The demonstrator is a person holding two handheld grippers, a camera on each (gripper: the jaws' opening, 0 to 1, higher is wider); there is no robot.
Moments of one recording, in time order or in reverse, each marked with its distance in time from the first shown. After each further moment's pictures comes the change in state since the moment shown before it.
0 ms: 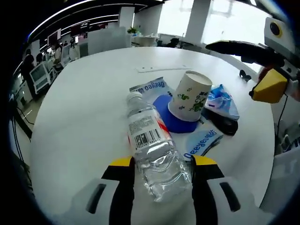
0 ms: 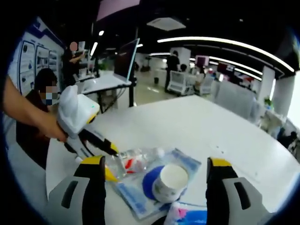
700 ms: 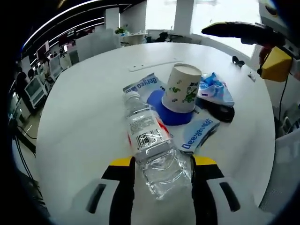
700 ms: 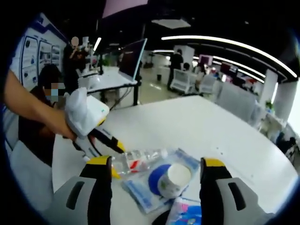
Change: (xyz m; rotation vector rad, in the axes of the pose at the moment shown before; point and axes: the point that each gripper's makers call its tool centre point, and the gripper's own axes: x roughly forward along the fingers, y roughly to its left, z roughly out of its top) left arm -0.009 -0.002 -0.005 0.111 0.046 -0.011; right arm -0.019 0.018 0.013 -0.043 0.032 0.010
